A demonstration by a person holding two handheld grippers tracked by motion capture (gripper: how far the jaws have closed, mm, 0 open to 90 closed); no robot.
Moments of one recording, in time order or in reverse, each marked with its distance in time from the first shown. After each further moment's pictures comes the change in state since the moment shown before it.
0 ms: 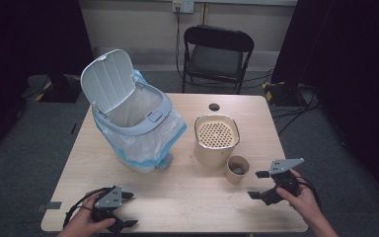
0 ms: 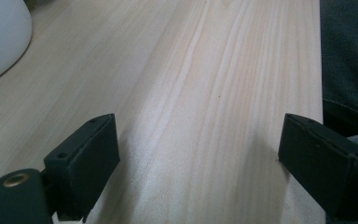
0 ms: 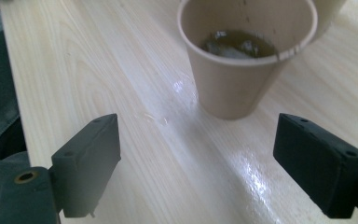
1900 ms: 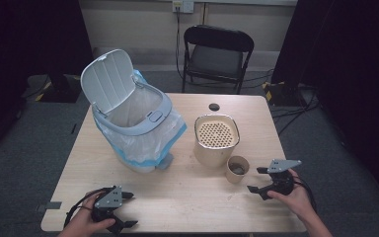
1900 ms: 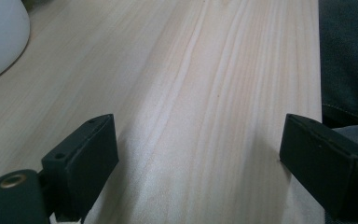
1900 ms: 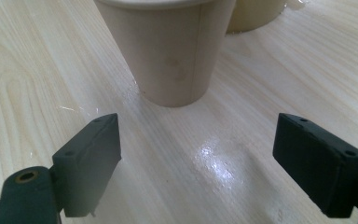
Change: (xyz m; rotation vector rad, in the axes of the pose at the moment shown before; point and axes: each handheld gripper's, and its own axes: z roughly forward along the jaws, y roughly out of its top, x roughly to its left) left arm 0.000 0.000 0.000 0.004 -0.003 0.005; right arm -0.026 -0.023 0.024 -0.050 -0.098 -0.014
